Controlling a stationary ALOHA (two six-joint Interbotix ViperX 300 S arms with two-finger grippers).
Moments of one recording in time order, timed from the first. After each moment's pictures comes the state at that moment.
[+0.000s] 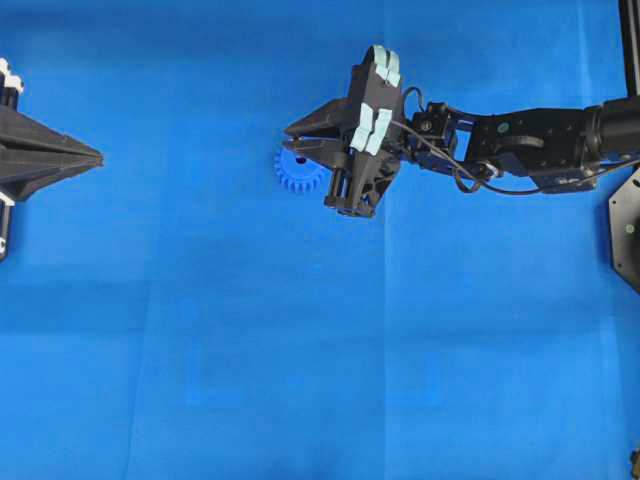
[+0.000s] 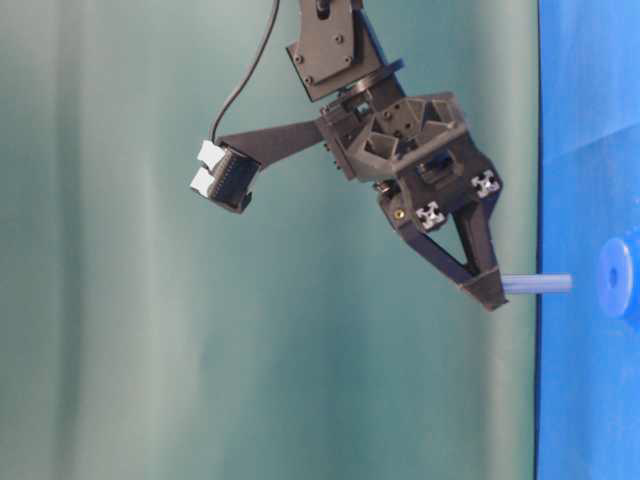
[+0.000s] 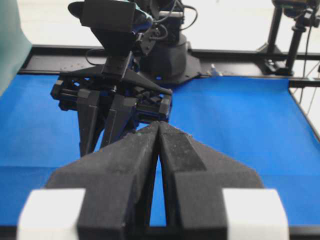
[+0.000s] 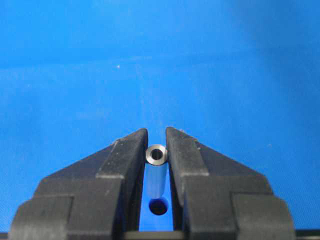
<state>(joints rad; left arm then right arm) 0.00 -1.02 1.20 0.00 -0.27 -0.01 -0.13 0.10 0.63 0.26 -0.35 -0.07</state>
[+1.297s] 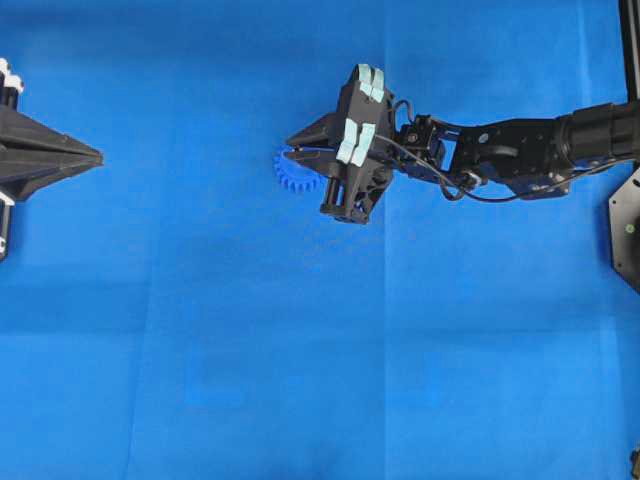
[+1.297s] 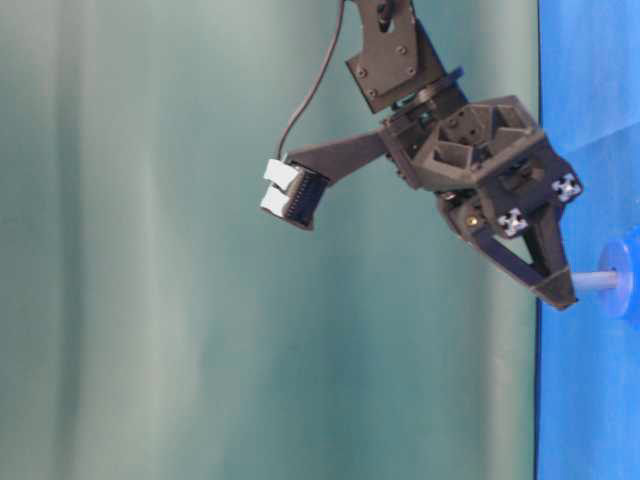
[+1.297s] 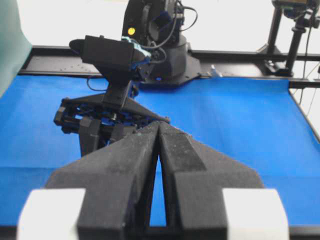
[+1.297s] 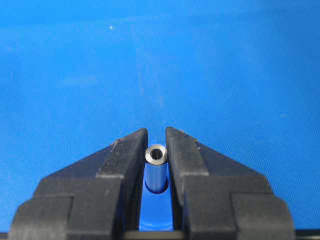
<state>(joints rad) 0.00 -1.02 1.20 0.00 -0.27 -0.01 -0.13 0.20 0.63 0.26 -0.40 -0.07</state>
